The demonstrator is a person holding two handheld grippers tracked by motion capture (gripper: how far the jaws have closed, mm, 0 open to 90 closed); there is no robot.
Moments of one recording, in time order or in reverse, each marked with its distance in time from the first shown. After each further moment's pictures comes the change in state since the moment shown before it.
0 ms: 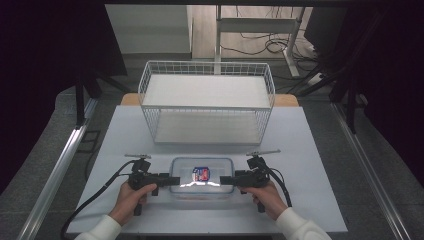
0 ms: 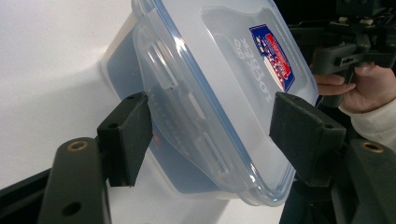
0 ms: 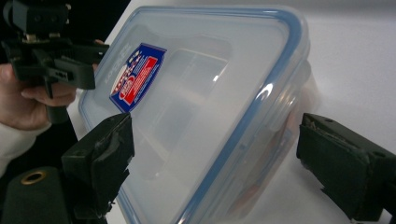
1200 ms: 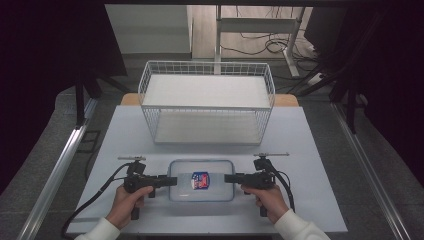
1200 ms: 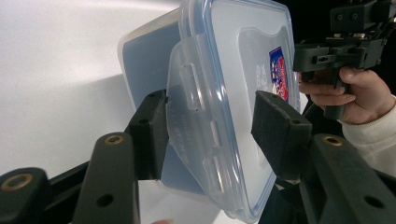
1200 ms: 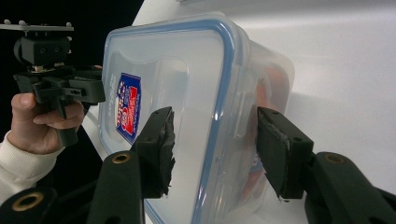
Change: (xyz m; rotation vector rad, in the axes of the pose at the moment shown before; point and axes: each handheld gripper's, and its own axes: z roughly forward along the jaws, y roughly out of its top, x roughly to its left) left arm -0.013 -0.008 -0.014 -0.053 -0.002 -0.028; right arm 0.012 -0.006 -0.021 -0.051 -0.006 0.106
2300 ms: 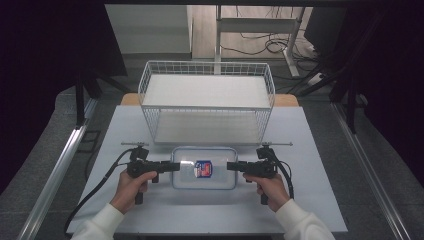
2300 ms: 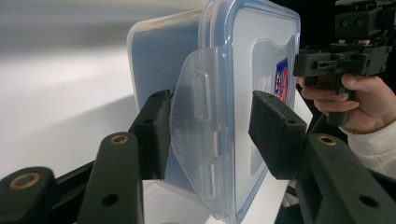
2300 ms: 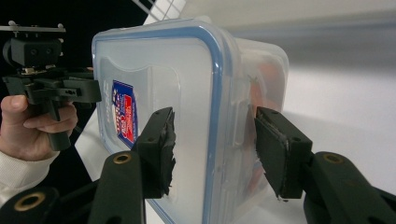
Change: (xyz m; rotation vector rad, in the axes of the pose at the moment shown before) left arm -0.004 0.048 0.004 -0.032 0.024 0.049; right arm -0.002 0.032 -0.006 -0.064 -0.024 -0.025
